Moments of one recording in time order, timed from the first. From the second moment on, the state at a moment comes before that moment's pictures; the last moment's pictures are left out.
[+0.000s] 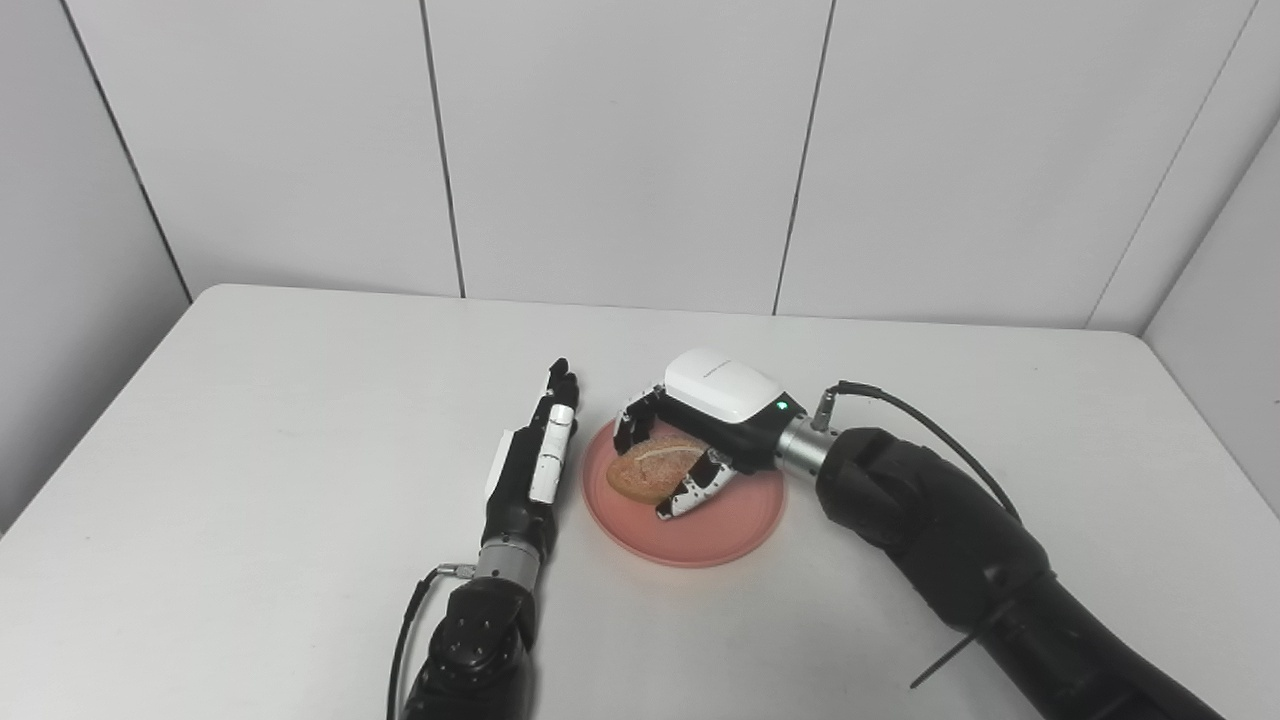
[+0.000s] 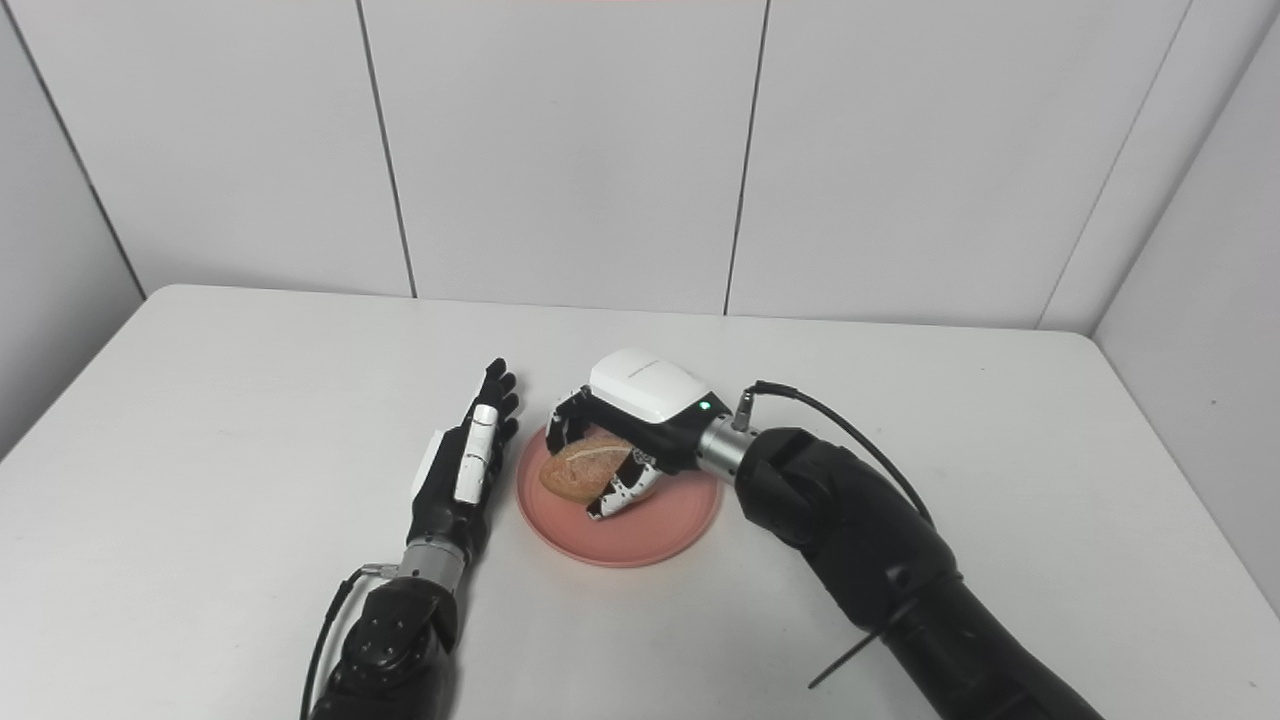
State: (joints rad) left arm -0.32 -0.08 -0.02 0.34 -0.02 -0.09 0.03; right arm -0.78 -0.28 0.57 0.55 -0.67 -0.43 0.19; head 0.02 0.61
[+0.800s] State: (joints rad) left arm -0.28 -0.08 -0.02 0.29 -0.08 -0.09 -0.01; right arm -0.61 -0.29 0.40 0.35 -0.67 -0.39 0.20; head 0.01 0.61
